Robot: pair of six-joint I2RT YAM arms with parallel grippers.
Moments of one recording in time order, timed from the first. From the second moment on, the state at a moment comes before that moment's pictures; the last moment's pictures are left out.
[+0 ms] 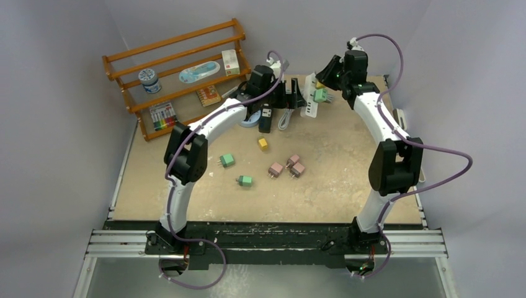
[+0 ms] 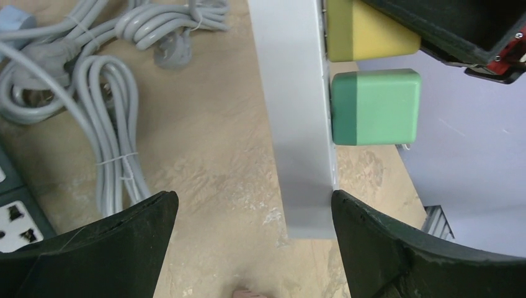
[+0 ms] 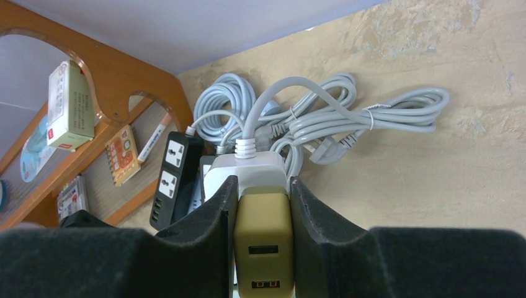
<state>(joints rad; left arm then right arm) -0.59 2.15 1.88 -0.16 0.35 -0.52 0.13 1.82 1.62 -0.24 -0.08 0.55</state>
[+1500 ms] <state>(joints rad) -0.42 2.53 2.29 -0.26 0.51 -0.64 0.36 1.59 0.93 0.15 -0.49 0.37</state>
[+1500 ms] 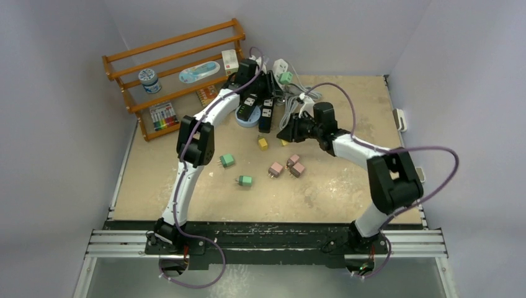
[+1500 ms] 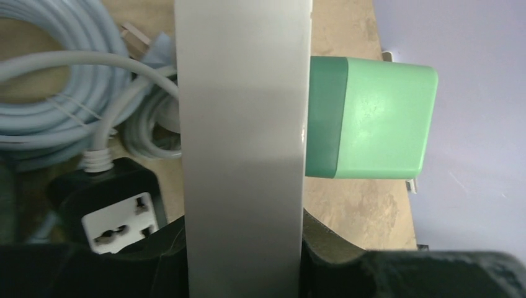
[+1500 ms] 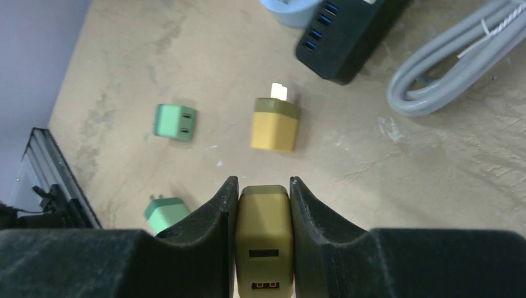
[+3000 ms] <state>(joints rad) -0.54 2.37 2.06 -0.25 0.20 -0.21 0.14 2.09 1.43 0.39 -0.60 0.61</state>
